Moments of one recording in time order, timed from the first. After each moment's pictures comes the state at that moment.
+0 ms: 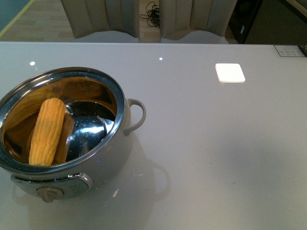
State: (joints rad) left arm 0.00 0.01 0.01 0.00 0.00 -0.01; right arm 0.15 0.68 0.16 0.38 0.14 0.05
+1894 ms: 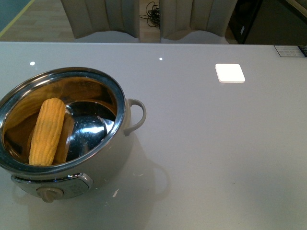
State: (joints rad) left arm 0.00 0.01 0.01 0.00 0.00 -0.01; right arm 0.00 0.01 0.02 0.00 0.00 0.00
